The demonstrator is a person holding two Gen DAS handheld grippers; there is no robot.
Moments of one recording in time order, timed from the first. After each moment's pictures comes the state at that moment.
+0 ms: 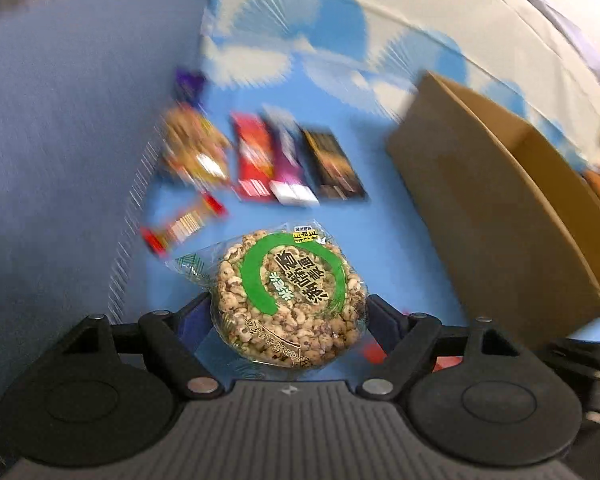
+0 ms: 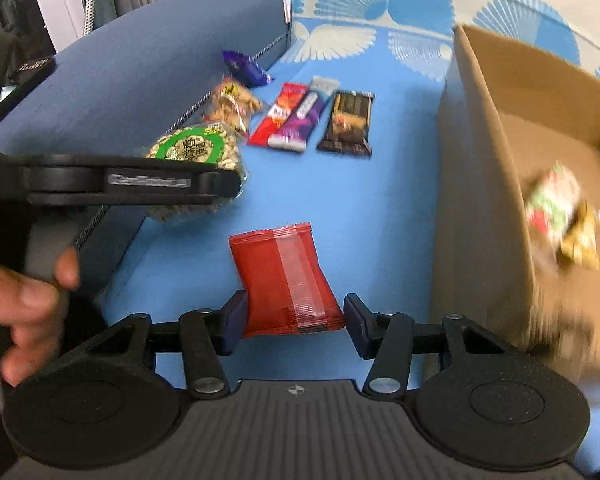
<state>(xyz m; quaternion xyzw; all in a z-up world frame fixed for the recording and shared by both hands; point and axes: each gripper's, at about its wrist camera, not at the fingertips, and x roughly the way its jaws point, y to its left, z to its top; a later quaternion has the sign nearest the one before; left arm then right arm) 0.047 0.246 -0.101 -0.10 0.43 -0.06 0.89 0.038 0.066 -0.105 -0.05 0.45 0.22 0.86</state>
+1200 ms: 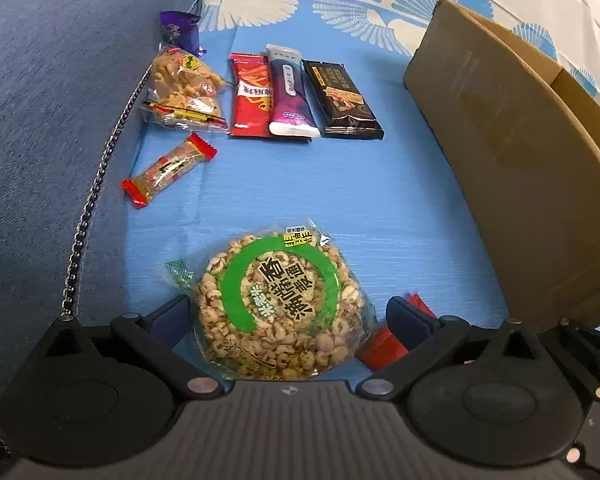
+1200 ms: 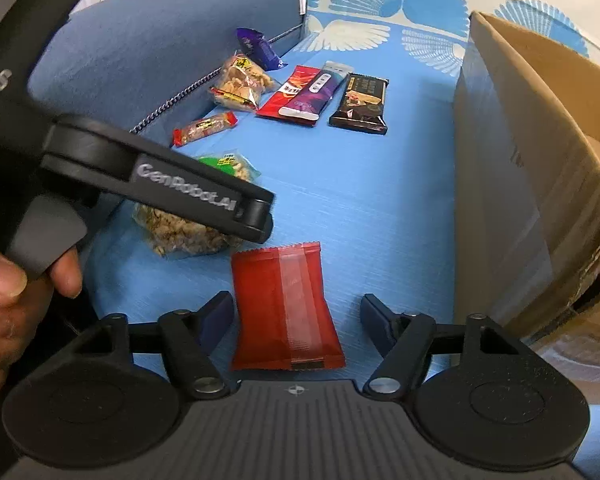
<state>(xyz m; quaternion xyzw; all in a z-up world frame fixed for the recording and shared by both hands) 0.066 0.213 -0.128 -0.04 0.49 -0.01 0.87 0.027 0.075 -0.144 -0.08 0.42 0.24 0.87</state>
